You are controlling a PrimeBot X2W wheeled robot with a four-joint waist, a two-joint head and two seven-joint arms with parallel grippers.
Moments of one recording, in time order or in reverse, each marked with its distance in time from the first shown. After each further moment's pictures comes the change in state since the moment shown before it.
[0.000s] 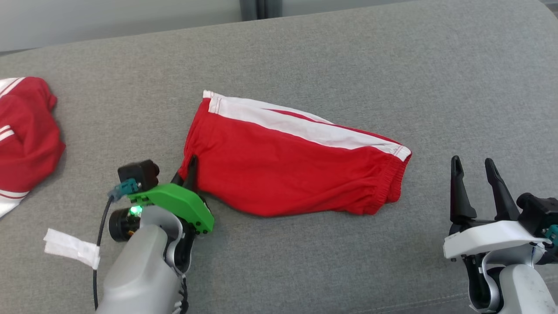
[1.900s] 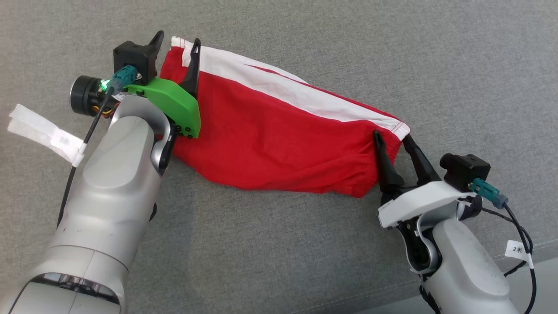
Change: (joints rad) left arm -0.403 0.030 -0.102 0.133 0.276 0.000 -0.081; right arm -0.289 0.000 0.288 0.333 0.205 0.000 -0.081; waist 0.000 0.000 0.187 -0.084
